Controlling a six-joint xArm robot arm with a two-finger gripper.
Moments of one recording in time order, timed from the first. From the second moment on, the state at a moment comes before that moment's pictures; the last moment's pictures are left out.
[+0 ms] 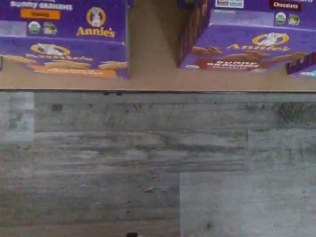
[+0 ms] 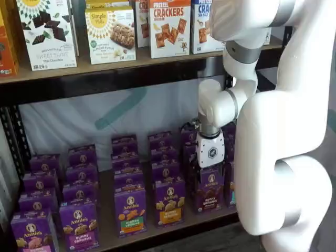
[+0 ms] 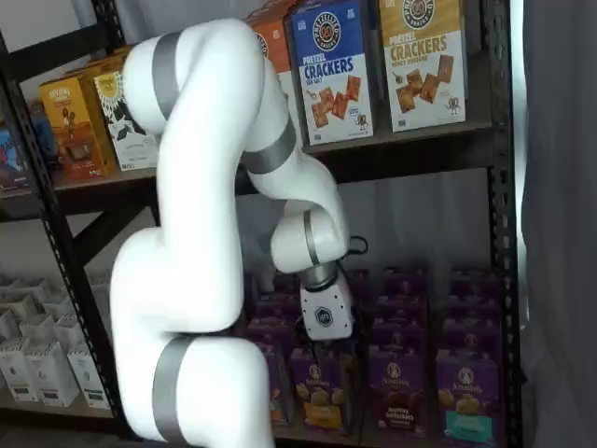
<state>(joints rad) -0.02 0.26 -0.67 -0.26 0.41 0.22</state>
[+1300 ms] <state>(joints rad) -0.11 0.62 -0.98 -0.33 0.27 0.21</state>
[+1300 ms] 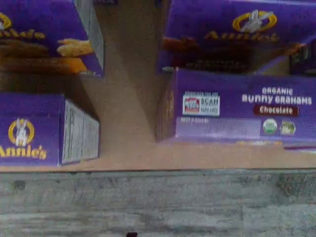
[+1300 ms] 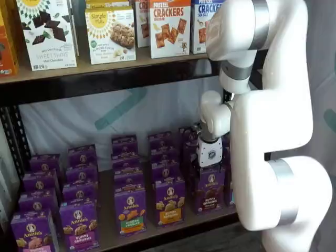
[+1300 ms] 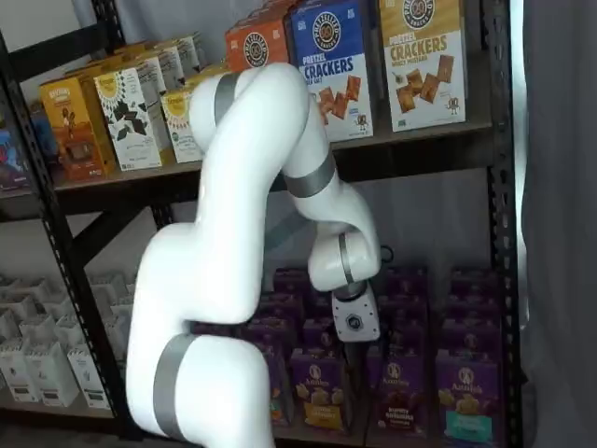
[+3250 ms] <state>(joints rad) -0.15 0.89 -1.41 0.29 0.44 -1.97</state>
